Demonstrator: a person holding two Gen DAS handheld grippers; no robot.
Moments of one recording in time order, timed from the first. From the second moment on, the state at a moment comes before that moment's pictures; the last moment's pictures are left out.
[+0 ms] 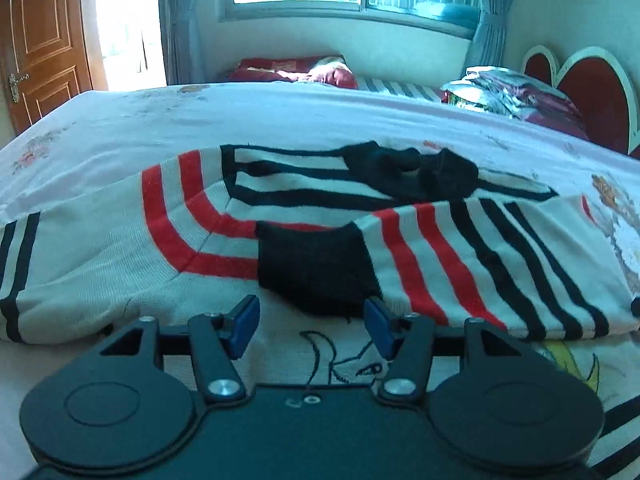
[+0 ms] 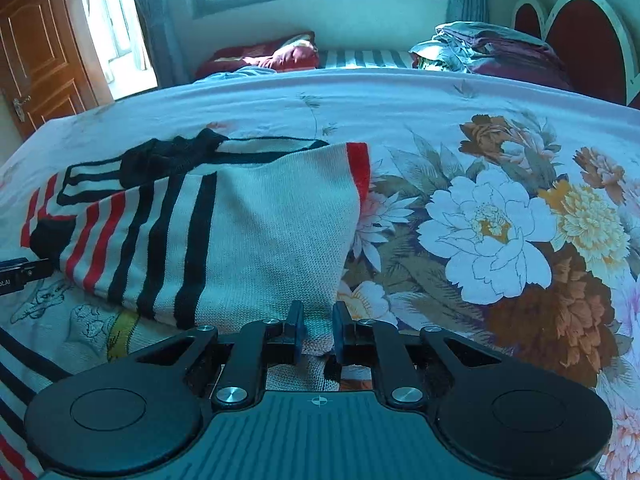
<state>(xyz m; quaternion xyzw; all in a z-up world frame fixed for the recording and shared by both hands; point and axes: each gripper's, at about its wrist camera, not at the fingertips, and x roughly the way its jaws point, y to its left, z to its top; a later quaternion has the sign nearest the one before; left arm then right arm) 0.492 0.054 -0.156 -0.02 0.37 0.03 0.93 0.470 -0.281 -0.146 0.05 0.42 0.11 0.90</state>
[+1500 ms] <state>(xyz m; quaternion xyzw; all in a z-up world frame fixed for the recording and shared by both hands) 0.419 0.152 -0.122 -0.12 0.32 0.15 0.93 0.472 -0.275 -0.134 0.07 0.41 0.08 0.91</state>
